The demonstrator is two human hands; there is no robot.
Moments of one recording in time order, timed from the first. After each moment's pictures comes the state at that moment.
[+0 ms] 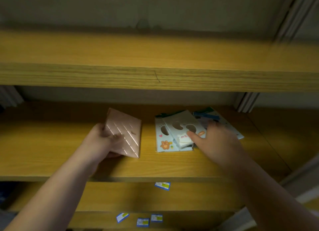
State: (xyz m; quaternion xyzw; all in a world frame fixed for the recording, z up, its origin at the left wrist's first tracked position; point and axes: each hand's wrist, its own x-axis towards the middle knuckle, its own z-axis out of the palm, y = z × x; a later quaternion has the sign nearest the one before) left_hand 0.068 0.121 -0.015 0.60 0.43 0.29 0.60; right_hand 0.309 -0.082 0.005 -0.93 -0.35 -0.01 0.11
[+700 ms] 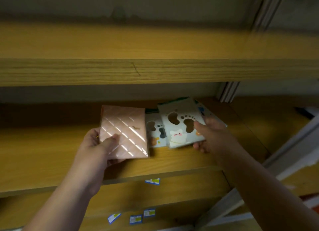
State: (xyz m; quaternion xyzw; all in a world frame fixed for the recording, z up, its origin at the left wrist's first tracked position) left_hand 0.083 0.069 -0.016 0.54 0.35 0.34 0.68; right_hand 0.300 -0.116 0.017 -0.77 -0.21 0.25 0.55
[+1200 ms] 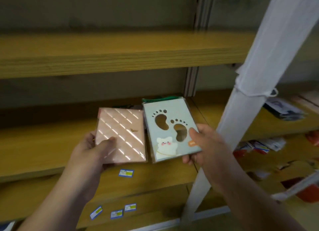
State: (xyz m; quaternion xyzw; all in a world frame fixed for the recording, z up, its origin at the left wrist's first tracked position) left_hand 0.119 -0.064 0.005 0.55 0.33 0.33 0.69; right_hand 0.291 -0.252 0.033 -0.69 -0.15 0.28 0.65
